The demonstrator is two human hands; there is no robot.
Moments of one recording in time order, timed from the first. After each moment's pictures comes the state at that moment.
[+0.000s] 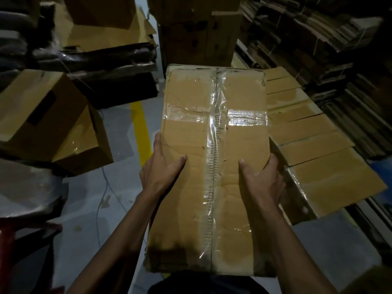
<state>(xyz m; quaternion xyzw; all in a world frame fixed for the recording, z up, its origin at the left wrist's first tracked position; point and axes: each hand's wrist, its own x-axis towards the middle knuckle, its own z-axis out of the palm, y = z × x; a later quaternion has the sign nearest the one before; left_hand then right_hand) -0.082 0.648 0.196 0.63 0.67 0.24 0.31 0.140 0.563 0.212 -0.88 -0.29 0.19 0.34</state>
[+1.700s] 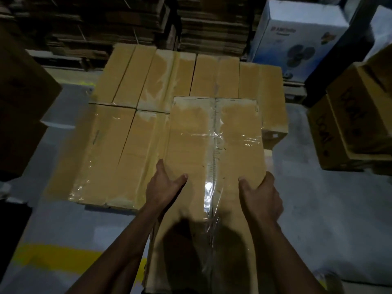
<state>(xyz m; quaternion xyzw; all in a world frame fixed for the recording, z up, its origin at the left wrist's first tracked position) 0.130 1.006 0.060 0.85 0.29 -0.12 0.42 0.146 0.767 0.082 -0.92 0.25 0.09 0.29</state>
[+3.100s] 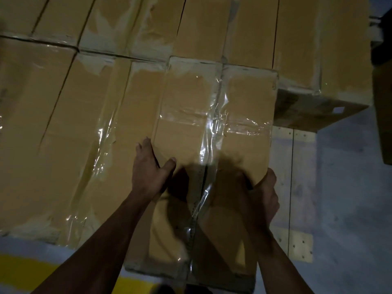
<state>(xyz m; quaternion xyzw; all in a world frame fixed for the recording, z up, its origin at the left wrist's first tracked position) 0.273 1.011 -0.260 0.88 0.28 -0.06 0.37 0.267 0.780 -0.235 -0.90 0.27 0.07 0.34</state>
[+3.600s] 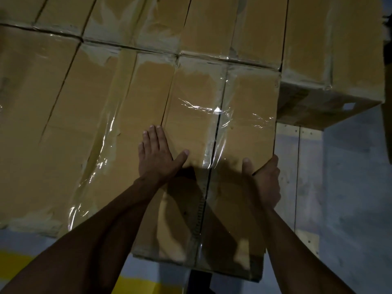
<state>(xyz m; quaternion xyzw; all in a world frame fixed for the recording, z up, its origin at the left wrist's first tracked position) 0.284 1.011 -0.283 0.95 0.22 -0.17 0.17 0.301 0.773 -0.274 -0.91 0.26 0.17 0.28</state>
